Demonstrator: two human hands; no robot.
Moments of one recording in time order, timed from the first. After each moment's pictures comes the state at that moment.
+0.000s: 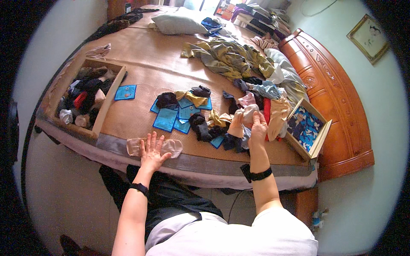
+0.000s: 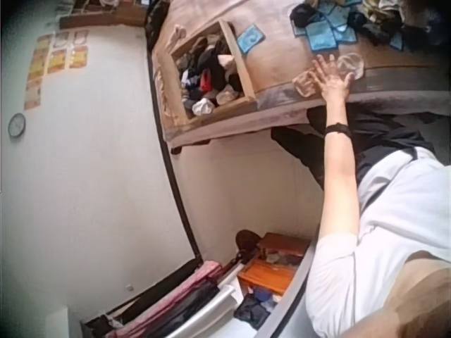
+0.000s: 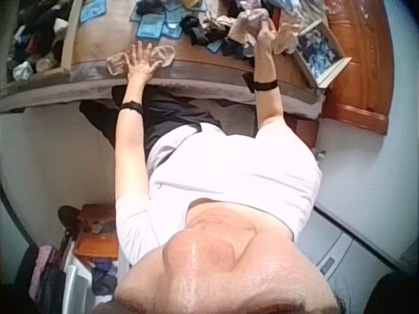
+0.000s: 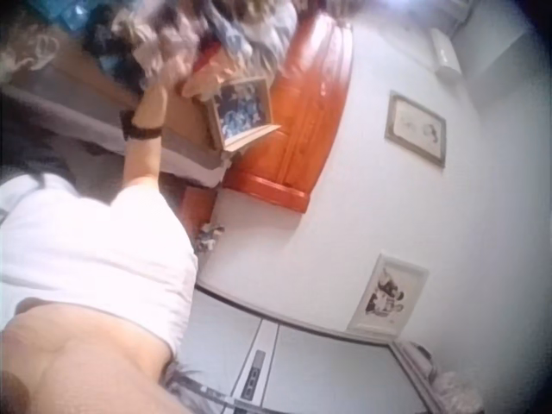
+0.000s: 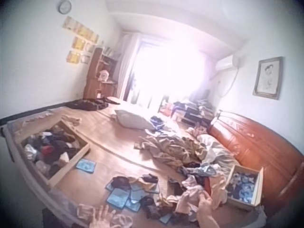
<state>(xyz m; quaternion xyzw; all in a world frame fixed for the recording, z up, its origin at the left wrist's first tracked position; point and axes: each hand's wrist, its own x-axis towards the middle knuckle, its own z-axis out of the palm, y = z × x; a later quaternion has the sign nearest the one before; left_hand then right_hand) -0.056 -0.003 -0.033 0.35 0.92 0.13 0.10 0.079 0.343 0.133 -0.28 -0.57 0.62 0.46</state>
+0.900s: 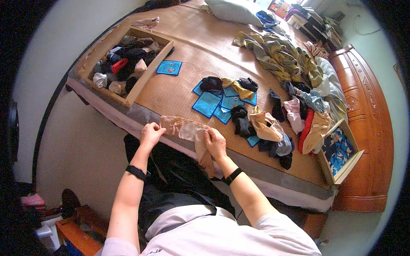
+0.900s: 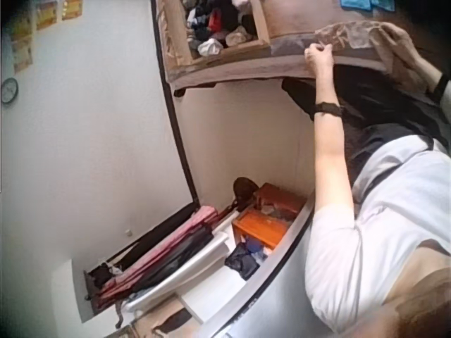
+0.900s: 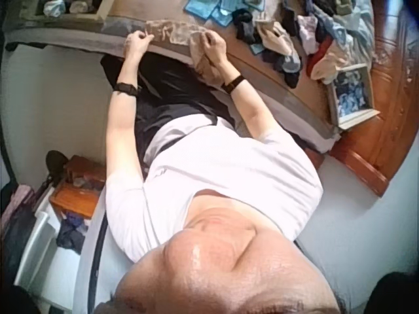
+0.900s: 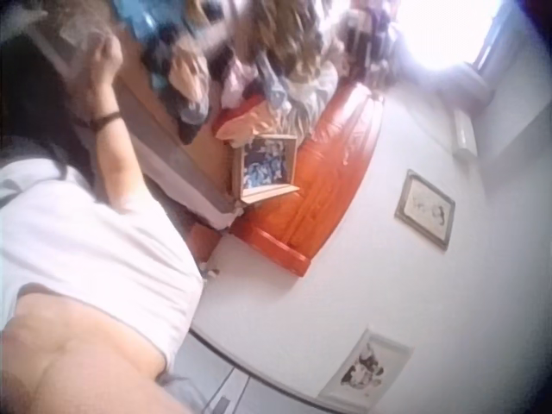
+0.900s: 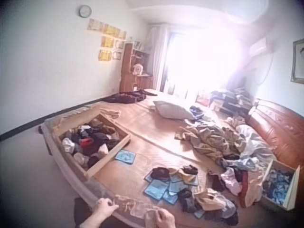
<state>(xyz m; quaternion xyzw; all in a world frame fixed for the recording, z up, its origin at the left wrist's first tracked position) -0.090 -0.104 -0.013 0.01 0.94 0.32 0.07 0.013 0.151 -0.027 -0.07 -0.89 0.40 0.19</state>
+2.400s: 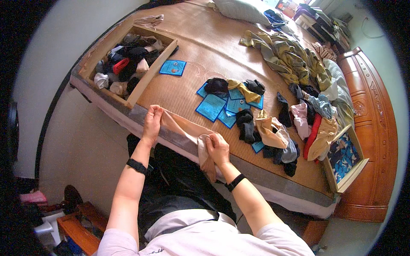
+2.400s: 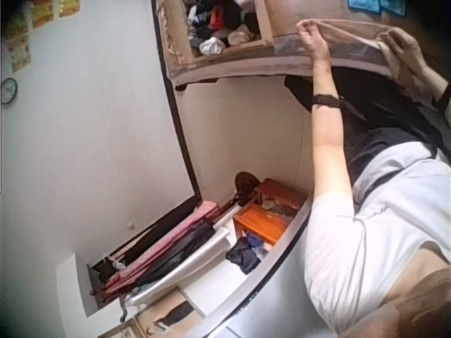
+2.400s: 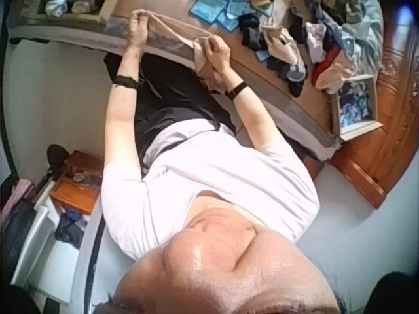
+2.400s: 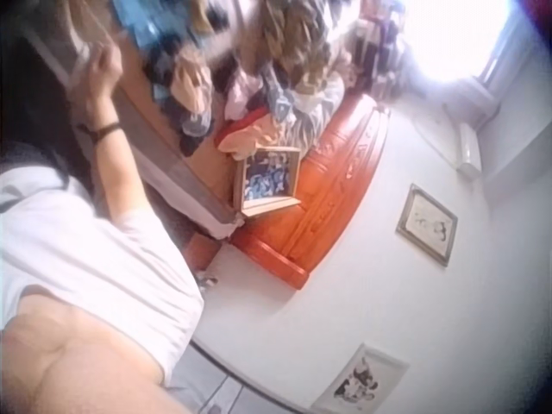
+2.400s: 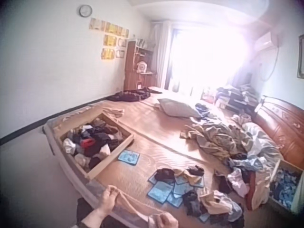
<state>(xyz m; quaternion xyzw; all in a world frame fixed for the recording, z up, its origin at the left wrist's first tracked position) -0.131 -0.083 -0.011 0.06 0.69 0.72 0.00 0.012 0.148 -0.029 -0.07 -0.89 0.41 0.18</state>
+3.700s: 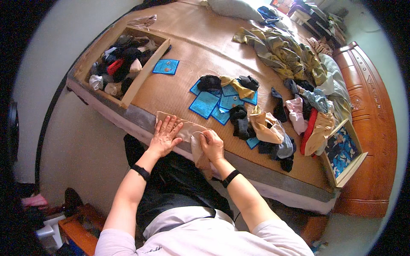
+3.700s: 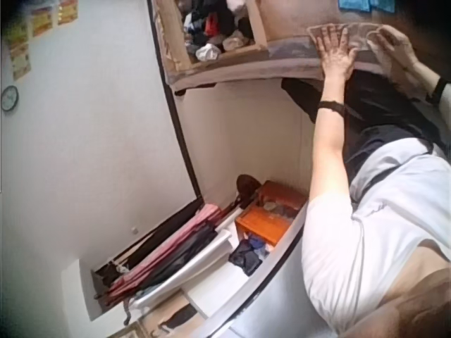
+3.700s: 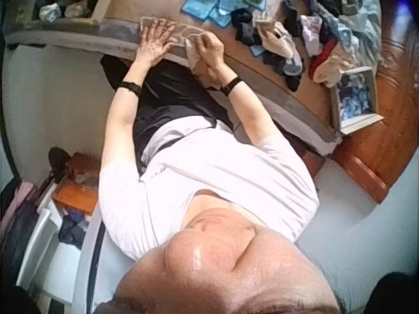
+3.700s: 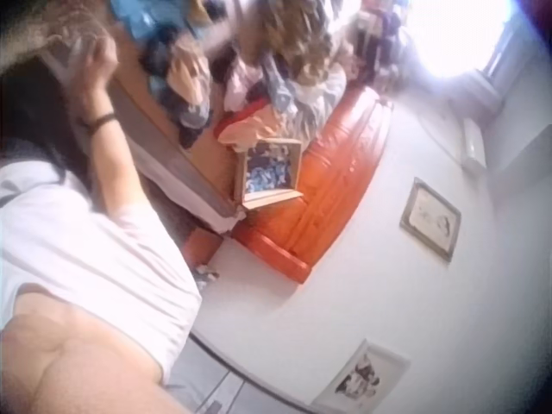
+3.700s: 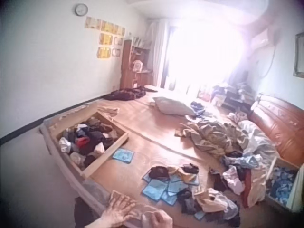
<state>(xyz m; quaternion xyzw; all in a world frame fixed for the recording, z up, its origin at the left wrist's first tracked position) -0.069 -0.073 -0.035 0.38 0.92 0.11 -0.02 0.010 0.148 -0.032 -0.05 -0.88 0.41 0.23</state>
